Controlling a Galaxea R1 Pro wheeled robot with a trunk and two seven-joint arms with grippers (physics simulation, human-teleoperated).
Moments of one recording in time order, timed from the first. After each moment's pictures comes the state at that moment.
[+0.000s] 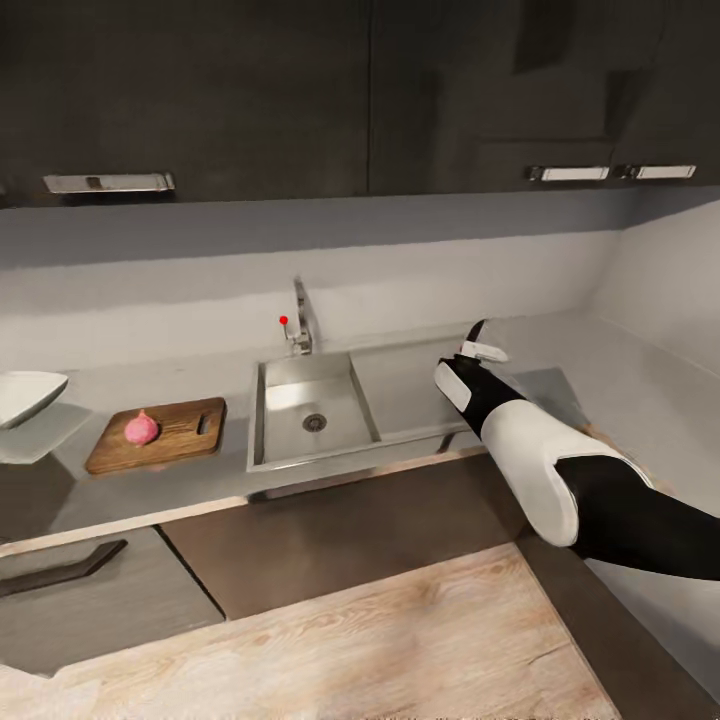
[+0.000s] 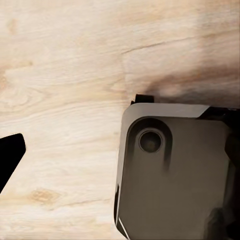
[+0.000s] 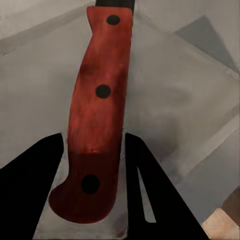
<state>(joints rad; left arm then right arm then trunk) -0.27 0.03 0.00 0.07 0.07 -0.30 0.08 -1.40 0.14 0.02 -0.21 -0.29 0.25 -0.55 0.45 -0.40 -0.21</state>
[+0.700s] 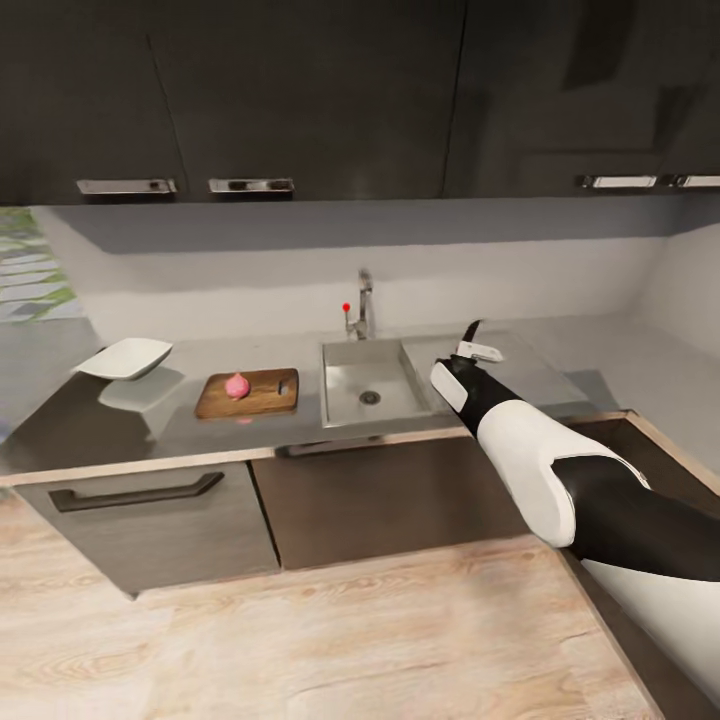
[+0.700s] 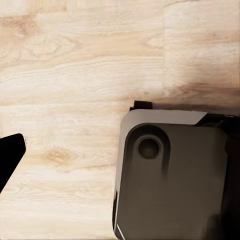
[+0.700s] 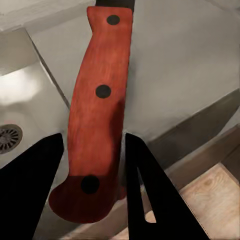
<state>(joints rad) -0.27 0.03 0.00 0.07 0.07 -0.30 0.08 -1.40 0.15 0.02 -0.21 -0.29 0.25 -0.55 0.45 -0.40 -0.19</state>
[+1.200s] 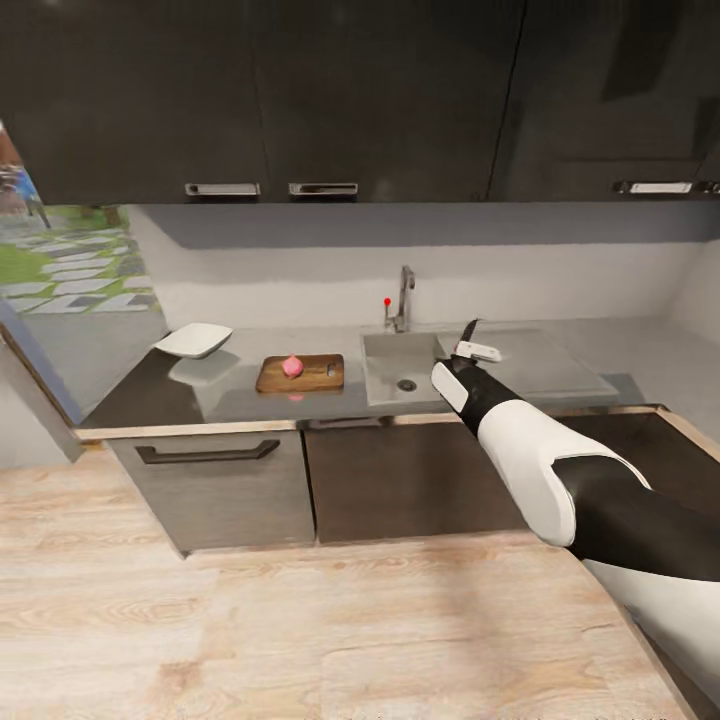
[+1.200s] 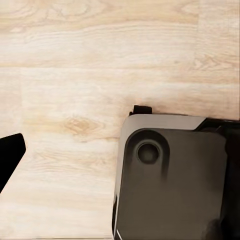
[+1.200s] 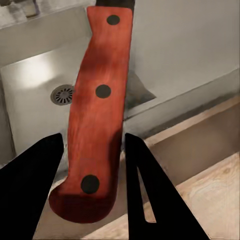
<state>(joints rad) -0.27 0.03 0.00 0.07 0.07 -0.30 0.08 -1.40 0.15 0.02 -0.21 -0.29 0.25 -0.53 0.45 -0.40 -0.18</state>
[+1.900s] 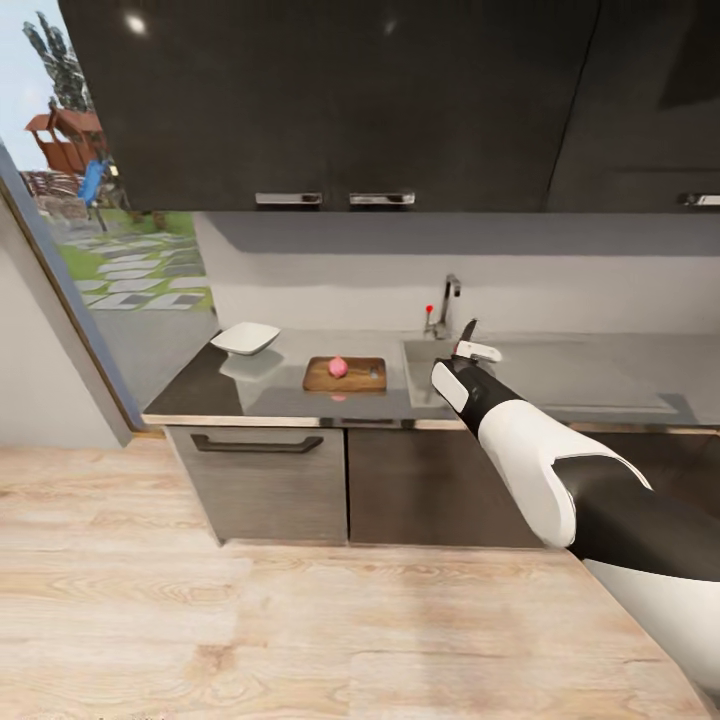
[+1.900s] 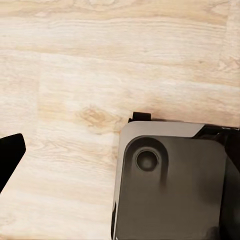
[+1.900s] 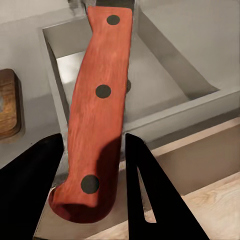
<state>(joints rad) -0.27 0.03 0.00 0.07 0.07 -0.30 0.08 -1.40 0.15 0.02 -0.21 -0.29 0.25 -0.53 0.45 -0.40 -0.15</state>
